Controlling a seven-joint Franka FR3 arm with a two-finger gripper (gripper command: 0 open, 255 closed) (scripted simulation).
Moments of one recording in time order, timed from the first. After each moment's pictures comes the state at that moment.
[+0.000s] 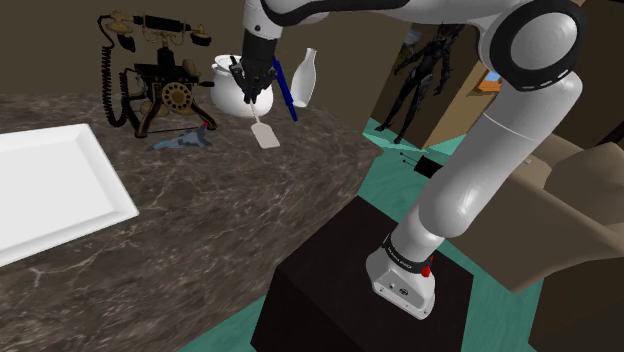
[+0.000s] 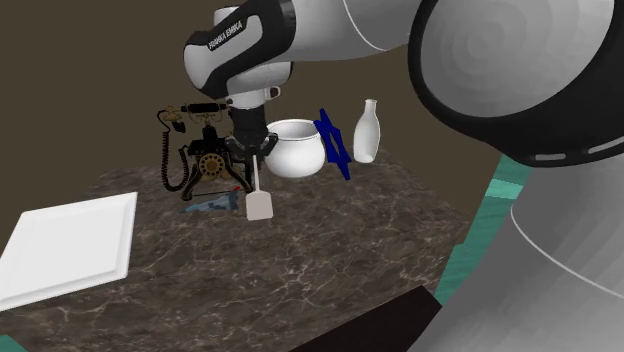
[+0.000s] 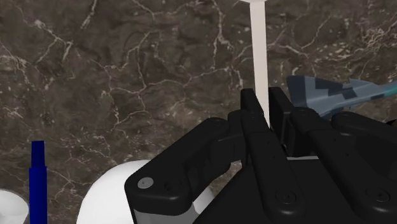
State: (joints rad) arm 0.04 -0.02 0.22 -1.91 -0.03 1.95 0.48
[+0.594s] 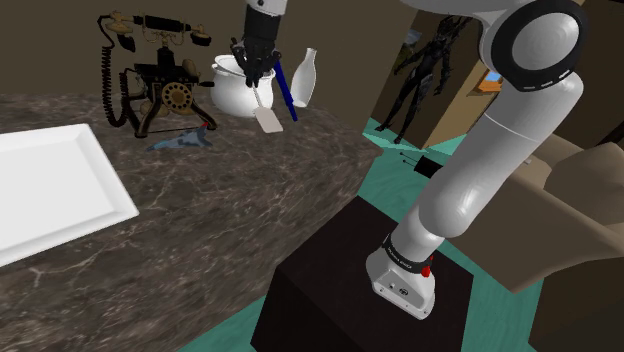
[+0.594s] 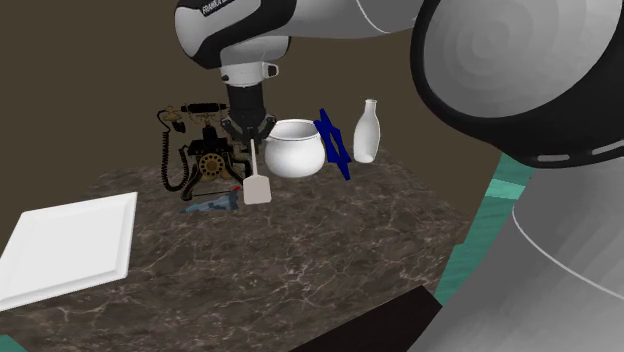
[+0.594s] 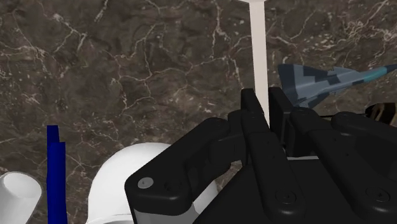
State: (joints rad) arm 0.04 -0.03 0.22 -1.80 -0.02 1.83 0.48
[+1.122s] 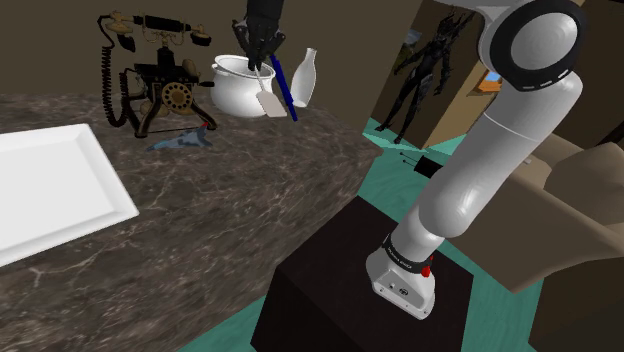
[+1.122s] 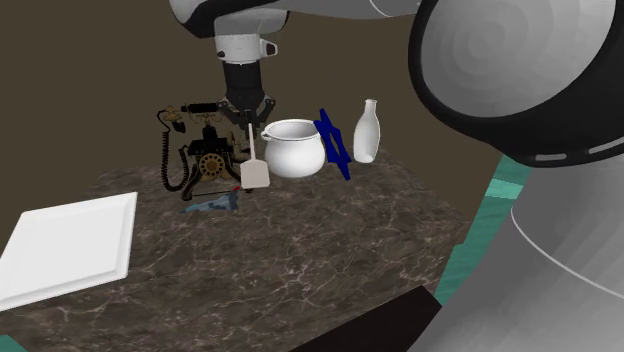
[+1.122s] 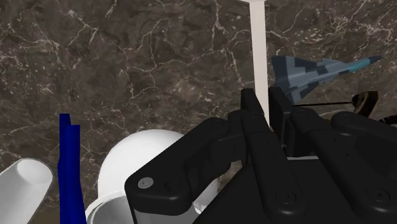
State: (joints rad) arm 0.04 -0.02 0.22 -1.69 -0.02 1.72 0.48
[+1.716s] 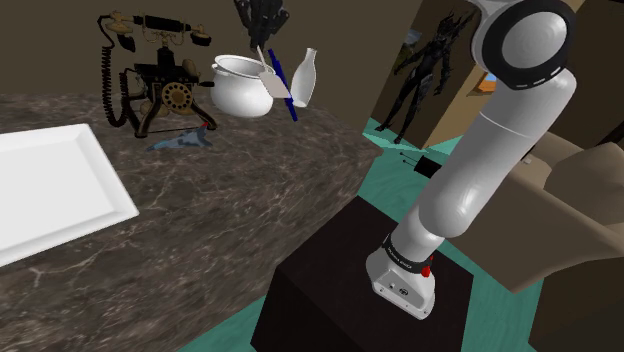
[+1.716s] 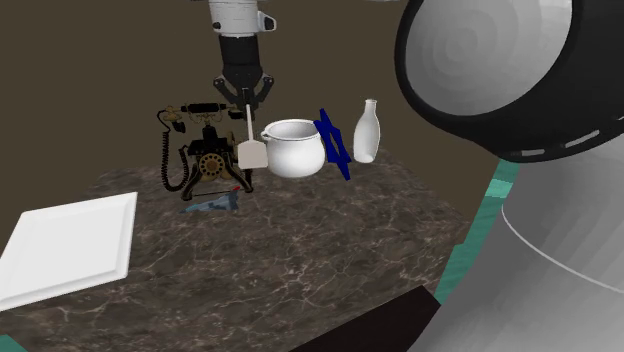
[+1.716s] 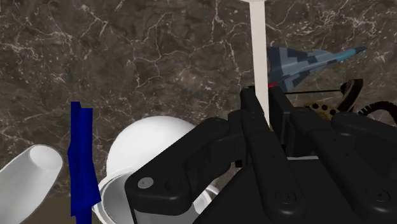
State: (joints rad) arm 0.04 0.01 0.22 -1.52 -0.03 1.59 0.48
